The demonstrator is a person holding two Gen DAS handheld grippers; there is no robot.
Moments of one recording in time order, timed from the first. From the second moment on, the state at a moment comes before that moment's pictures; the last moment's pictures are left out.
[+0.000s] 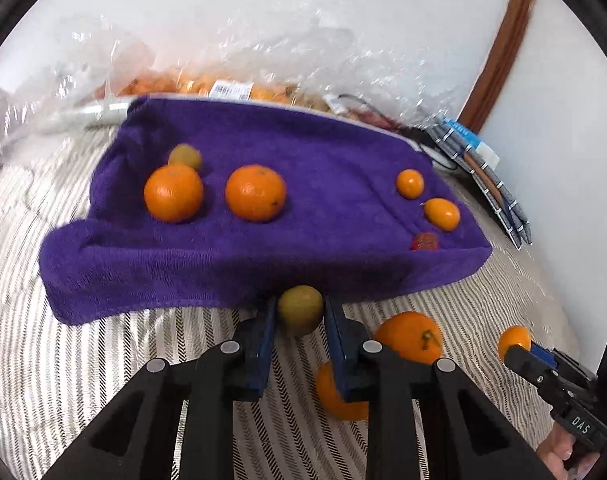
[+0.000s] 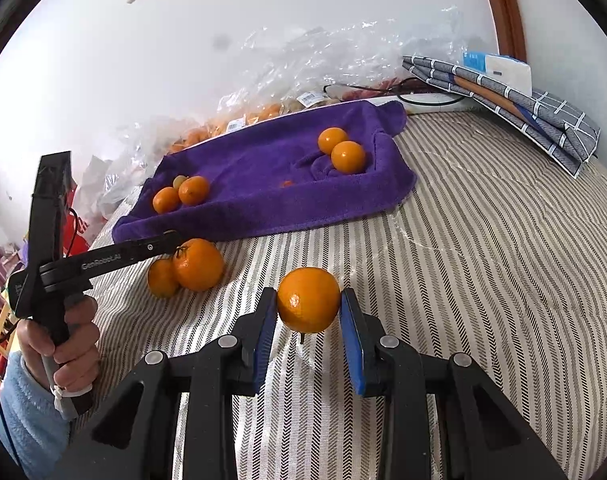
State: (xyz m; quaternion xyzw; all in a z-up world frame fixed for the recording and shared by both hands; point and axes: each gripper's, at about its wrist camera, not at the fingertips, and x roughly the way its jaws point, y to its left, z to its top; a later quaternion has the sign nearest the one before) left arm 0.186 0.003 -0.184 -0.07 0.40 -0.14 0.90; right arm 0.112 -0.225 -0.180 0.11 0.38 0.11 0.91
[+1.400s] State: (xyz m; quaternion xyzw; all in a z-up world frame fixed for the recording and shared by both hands) left arm 0.163 0.049 -0.135 -0.10 0.26 -0.03 0.96; right arm 0.108 -0.215 -0.161 0.10 0.37 0.13 0.92
